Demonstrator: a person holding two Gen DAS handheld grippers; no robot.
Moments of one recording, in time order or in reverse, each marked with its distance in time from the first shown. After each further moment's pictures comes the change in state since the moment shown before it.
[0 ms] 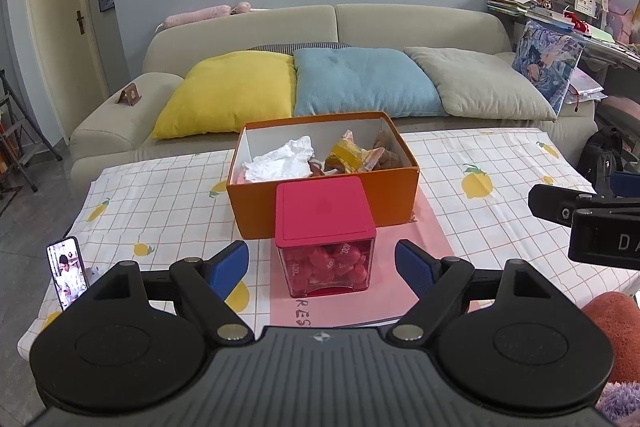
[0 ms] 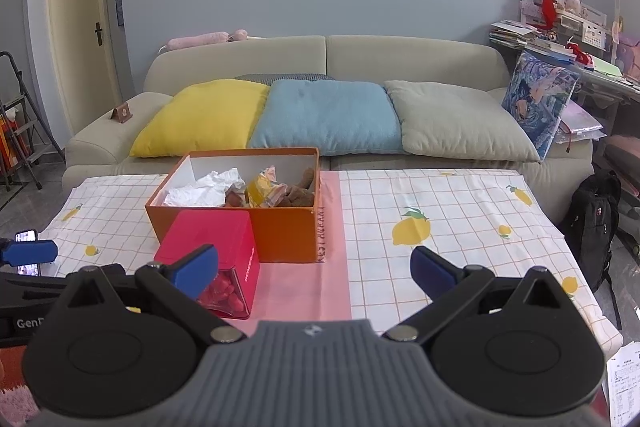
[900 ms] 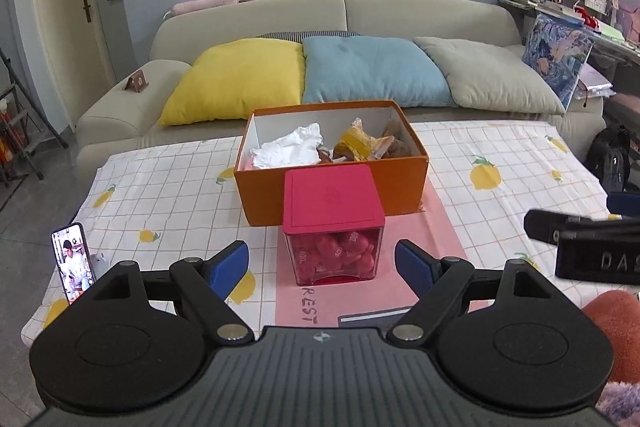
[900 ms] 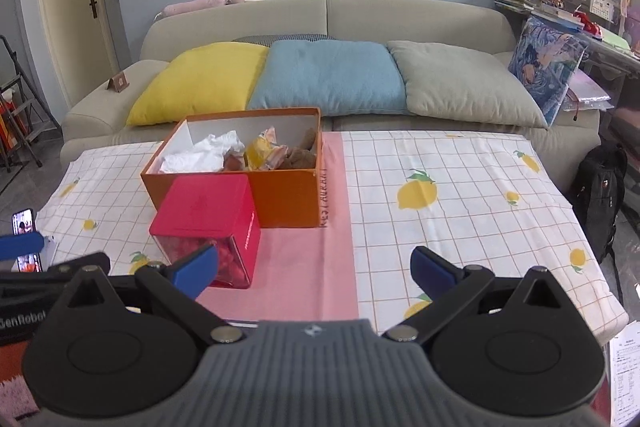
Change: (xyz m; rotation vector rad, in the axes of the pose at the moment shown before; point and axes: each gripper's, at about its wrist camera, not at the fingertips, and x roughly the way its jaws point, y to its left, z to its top) left arm 0.004 0.005 -0.003 -0.028 0.035 0.016; right arm 0.015 0.005 -0.005 -0.011 0.114 -0.005
